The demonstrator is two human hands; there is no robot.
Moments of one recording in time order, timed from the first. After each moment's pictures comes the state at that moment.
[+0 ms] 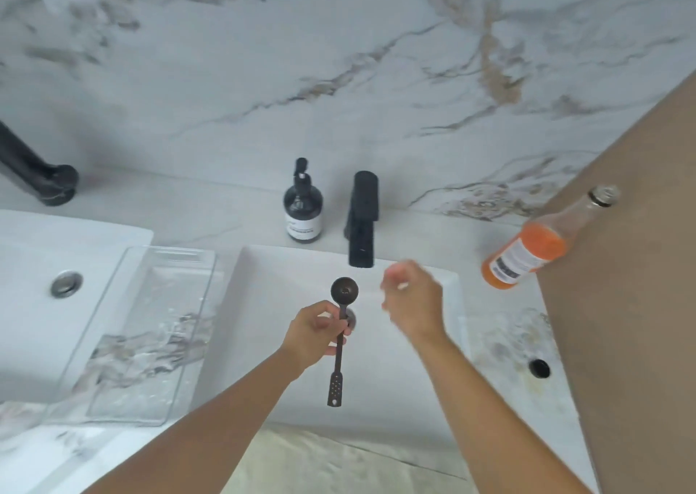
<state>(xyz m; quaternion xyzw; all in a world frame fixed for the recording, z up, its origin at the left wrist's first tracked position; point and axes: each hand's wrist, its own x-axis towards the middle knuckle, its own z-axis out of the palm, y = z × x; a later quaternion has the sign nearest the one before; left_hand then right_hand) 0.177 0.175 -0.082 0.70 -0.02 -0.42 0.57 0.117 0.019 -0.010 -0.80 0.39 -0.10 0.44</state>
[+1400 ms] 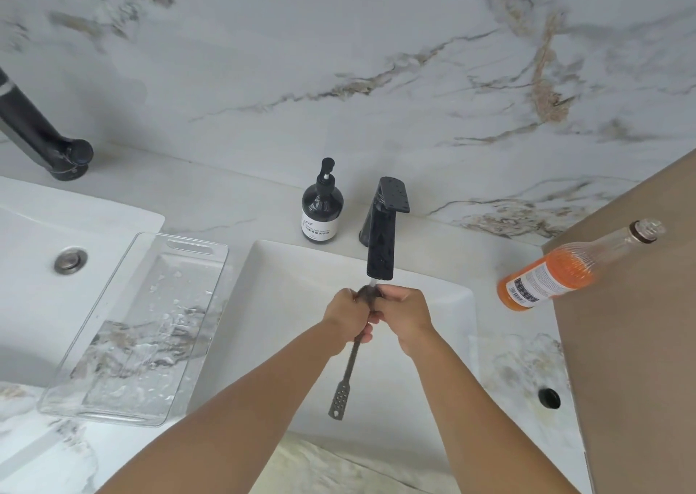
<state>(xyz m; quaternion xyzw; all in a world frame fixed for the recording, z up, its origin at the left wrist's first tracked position) 0.203 0.112 -0.084 0.68 0.07 -0.45 0.57 0.150 0.016 -0.065 -0.68 0.42 0.02 0.60</state>
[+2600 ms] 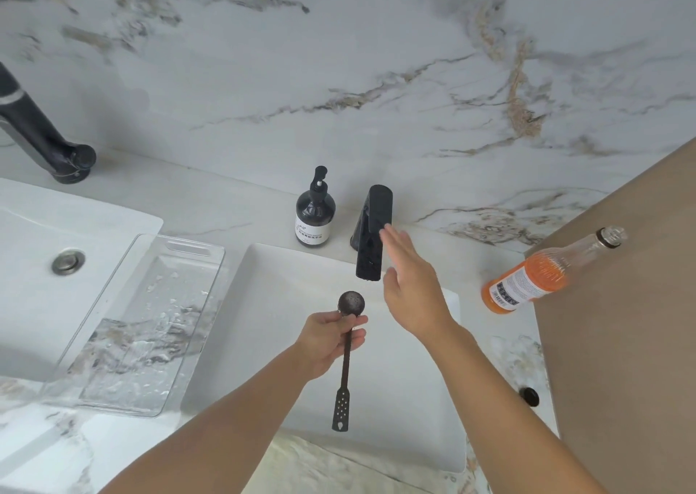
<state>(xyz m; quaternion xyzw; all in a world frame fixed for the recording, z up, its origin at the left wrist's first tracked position) 0.177 0.145 -0.094 0.50 0.16 -0.47 0.71 0.142 0.004 0.016 -0.94 0.13 -0.08 0.30</state>
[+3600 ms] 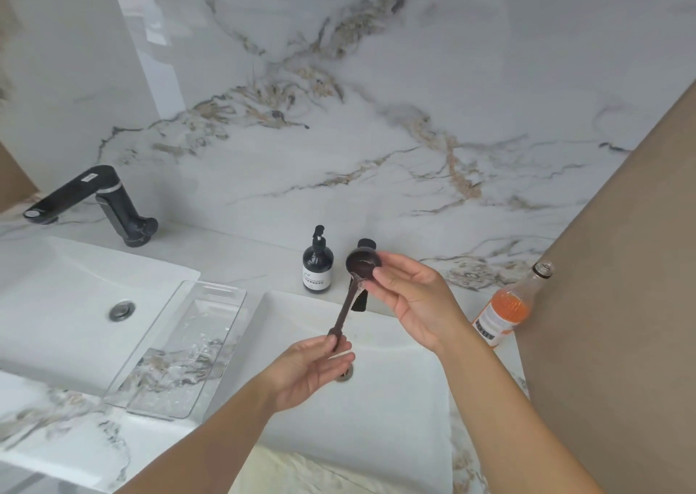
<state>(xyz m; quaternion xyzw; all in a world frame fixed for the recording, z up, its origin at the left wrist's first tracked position) 0.145 0.202 -0.005 0.40 0.04 -0.49 0.78 0.092 0.008 0.135 -0.49 0.09 -0.05 0.87</state>
